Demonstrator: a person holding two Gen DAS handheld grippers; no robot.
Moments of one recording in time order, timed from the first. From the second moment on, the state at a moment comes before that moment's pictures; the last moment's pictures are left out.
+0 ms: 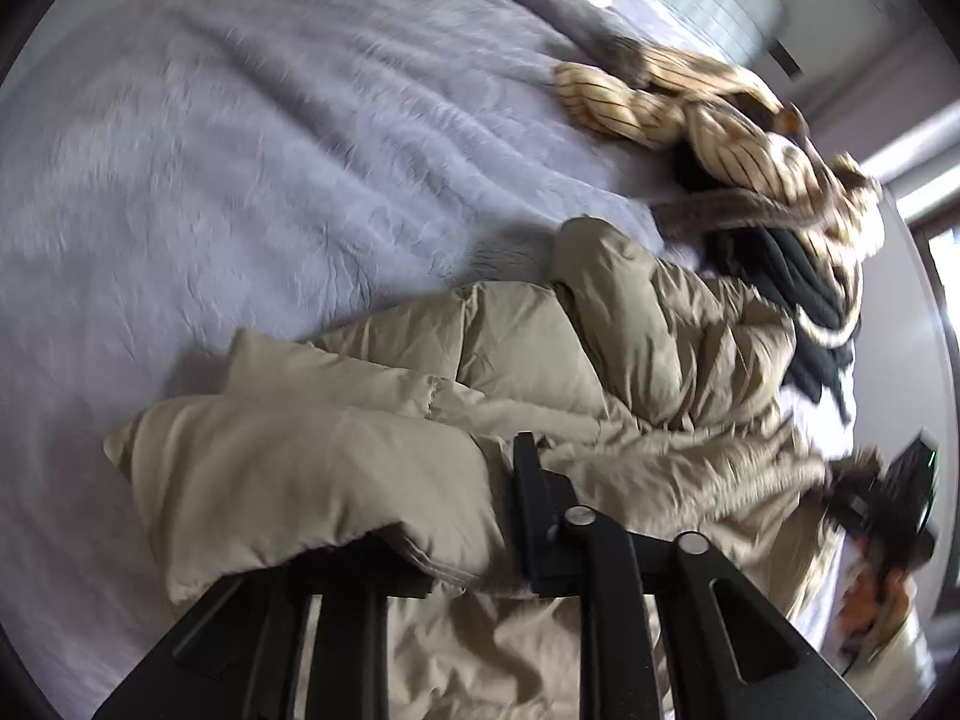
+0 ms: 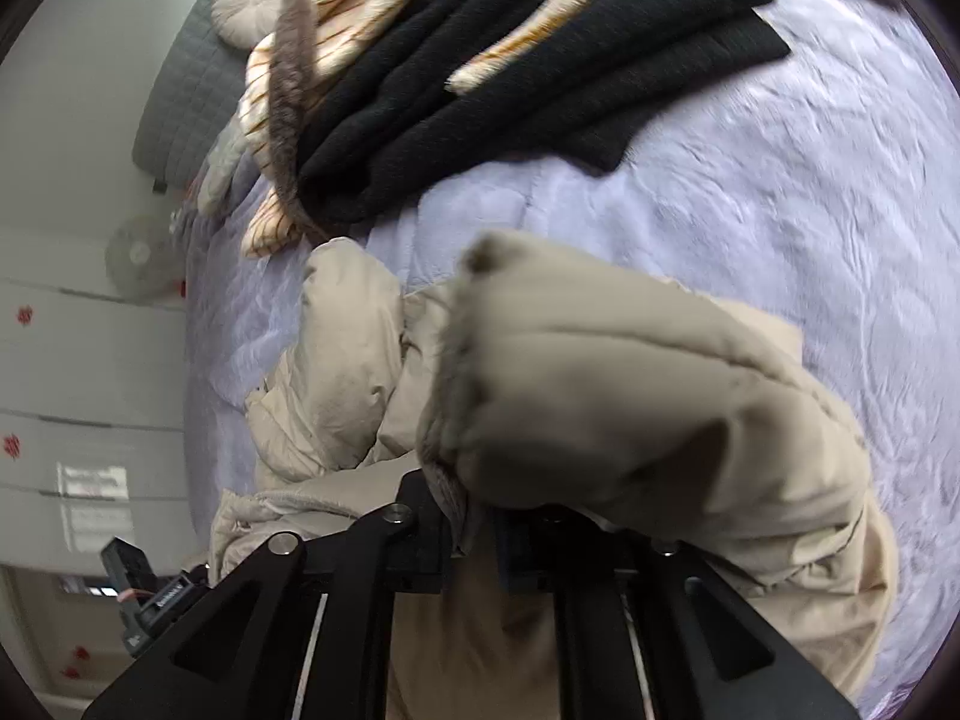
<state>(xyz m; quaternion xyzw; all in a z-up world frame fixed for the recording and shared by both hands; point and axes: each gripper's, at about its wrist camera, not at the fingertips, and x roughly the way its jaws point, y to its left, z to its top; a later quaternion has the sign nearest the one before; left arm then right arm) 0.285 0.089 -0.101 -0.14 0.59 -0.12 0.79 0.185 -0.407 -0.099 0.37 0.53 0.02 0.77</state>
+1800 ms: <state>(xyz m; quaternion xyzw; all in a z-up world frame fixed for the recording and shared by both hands) 0.285 0.056 -0.139 0.07 0.54 -0.08 0.83 0.163 -0.349 -0.083 0.08 0.54 0.01 0.84</state>
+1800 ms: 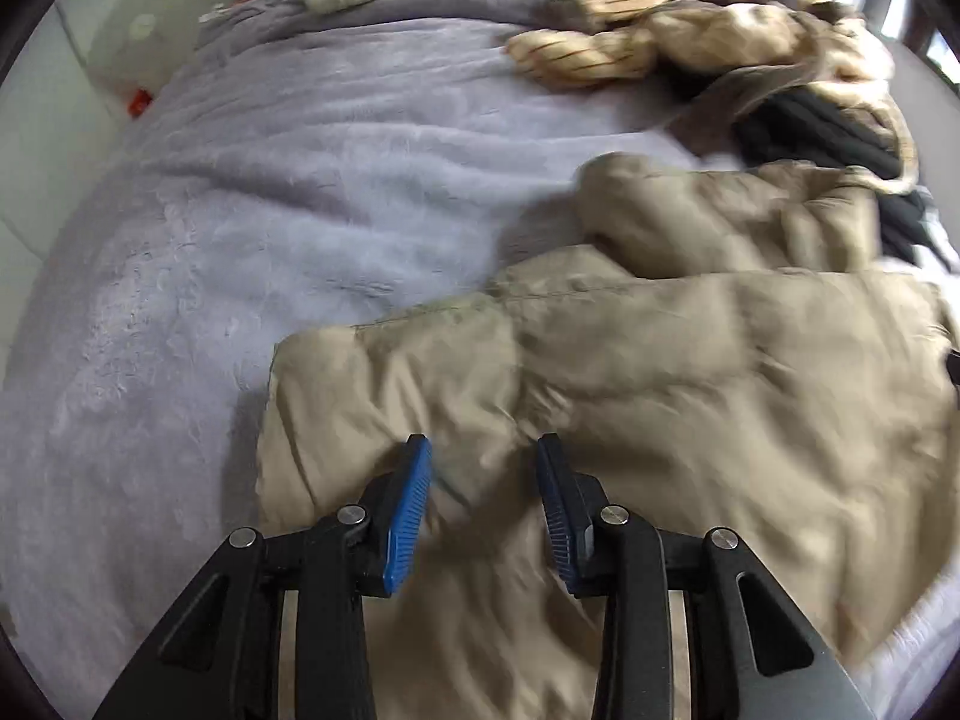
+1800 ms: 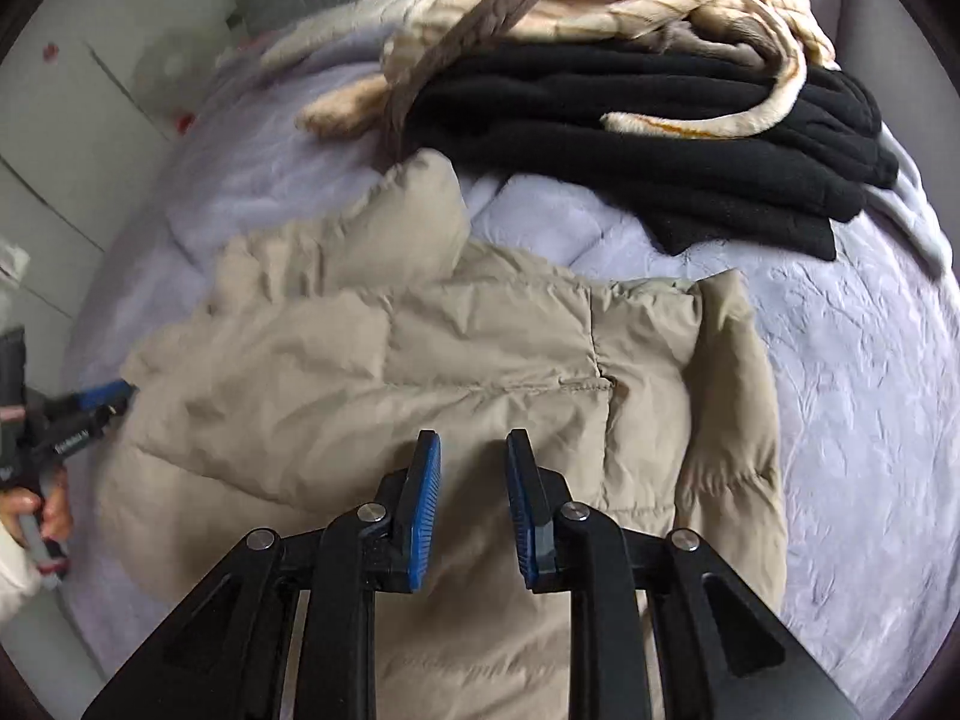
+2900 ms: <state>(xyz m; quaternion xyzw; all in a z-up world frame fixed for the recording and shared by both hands) 0.236 0.097 -0.120 0.01 0.58 -0.01 0.82 0.079 -0.425 -0.060 0.26 0.52 -0.11 0.81</state>
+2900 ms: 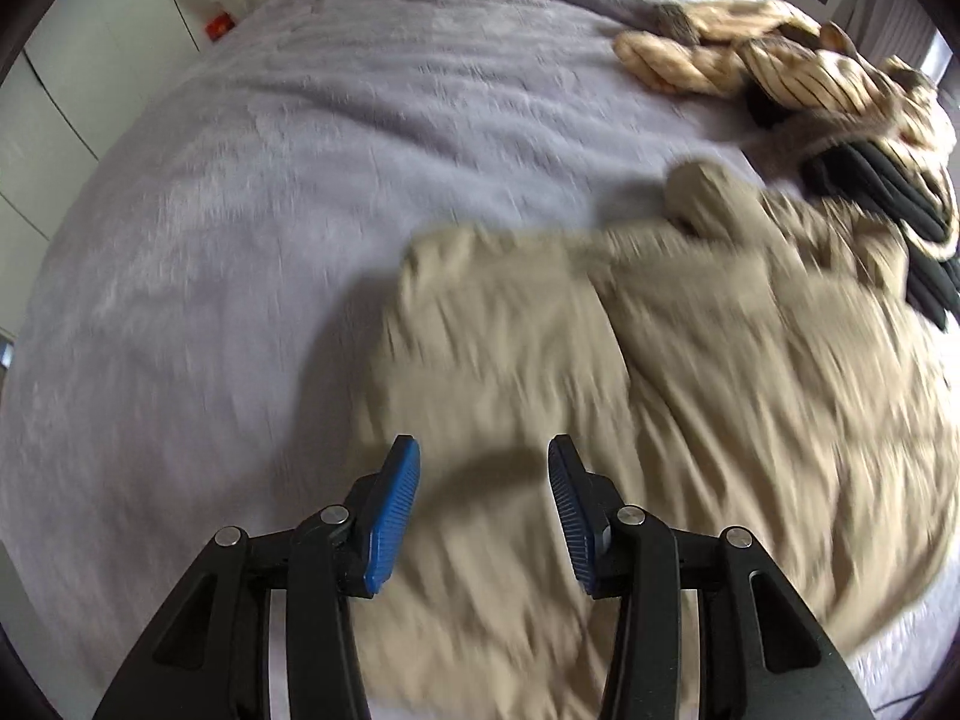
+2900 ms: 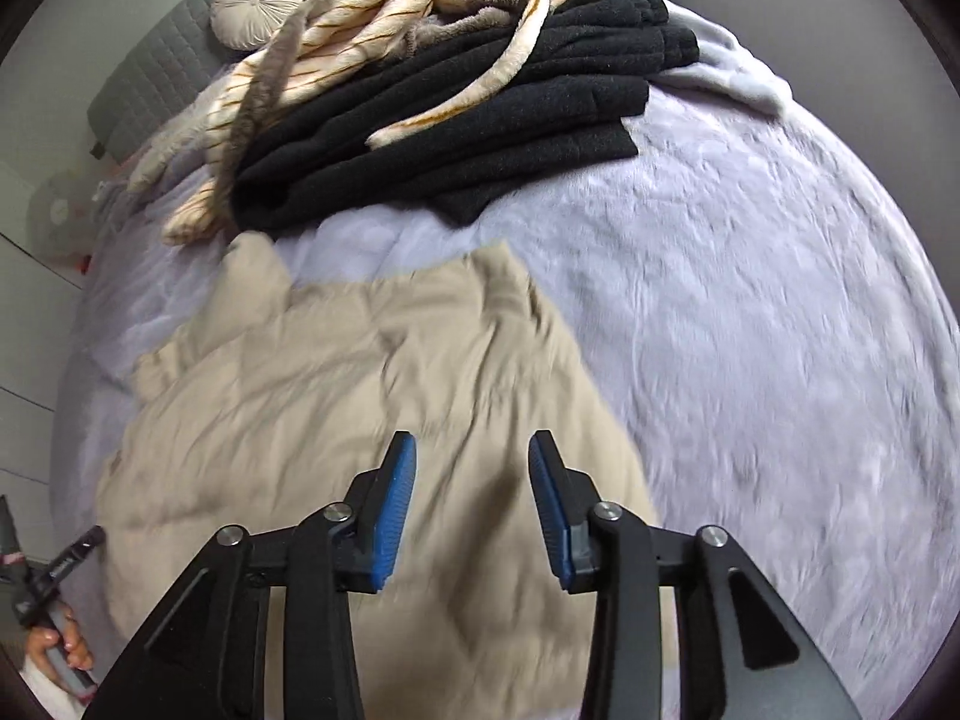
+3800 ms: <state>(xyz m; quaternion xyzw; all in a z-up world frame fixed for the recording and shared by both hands) 0.108 0.054 -0.122 0.01 0.62 -0.04 0.78 -0.024 -0.343 -0.097 0.29 0.60 -0.07 0.75</state>
